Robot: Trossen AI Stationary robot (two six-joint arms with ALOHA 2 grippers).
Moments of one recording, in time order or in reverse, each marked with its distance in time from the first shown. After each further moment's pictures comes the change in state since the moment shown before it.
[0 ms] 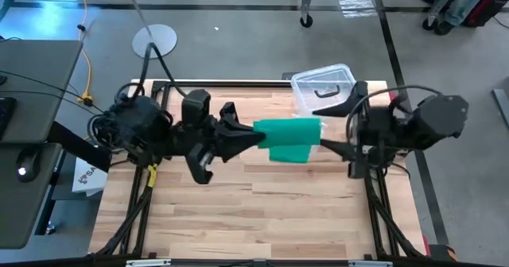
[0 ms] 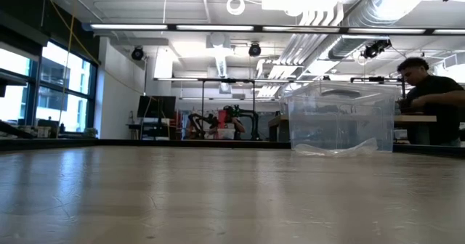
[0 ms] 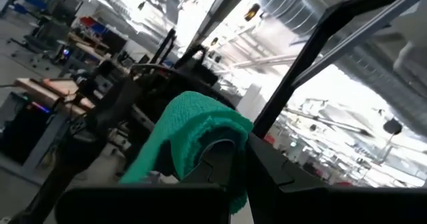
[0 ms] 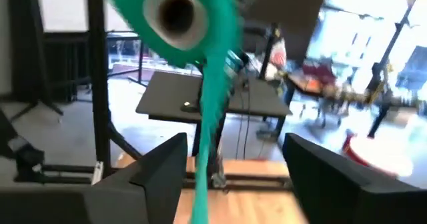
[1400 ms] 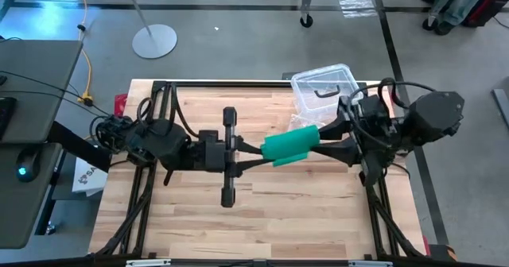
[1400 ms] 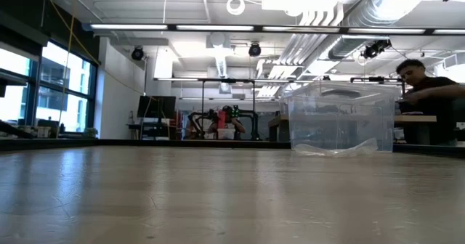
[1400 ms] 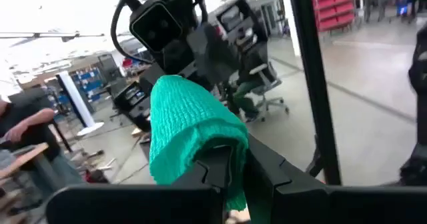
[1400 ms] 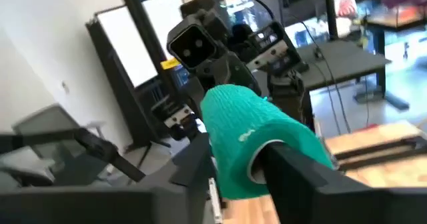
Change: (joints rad) left arm -0.044 0.052 0.002 -0.261 -0.078 0.808; right arm -0.066 0.005 -0.001 0.025 -0.257 0.485
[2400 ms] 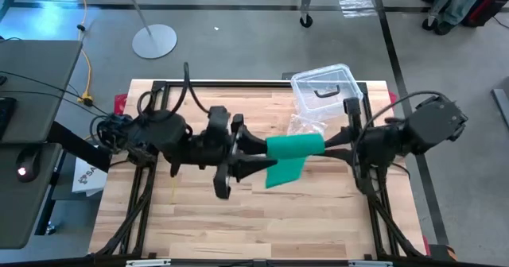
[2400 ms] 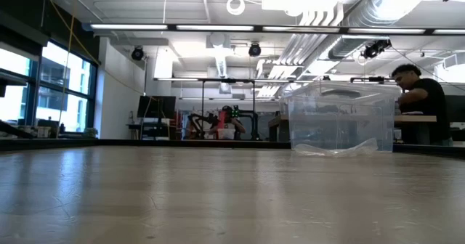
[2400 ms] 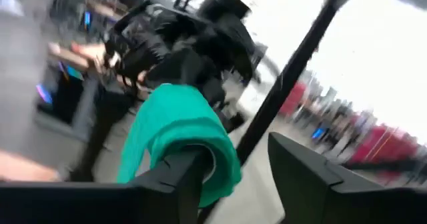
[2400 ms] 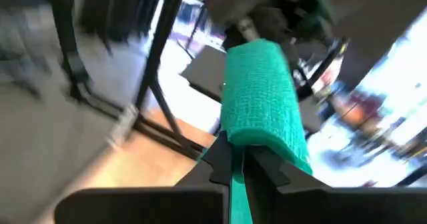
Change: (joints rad) left arm 0.047 -0.019 -0.004 0.065 0.094 -0.784; right arm 0.060 0.000 0.003 -0.176 0.029 -0.721
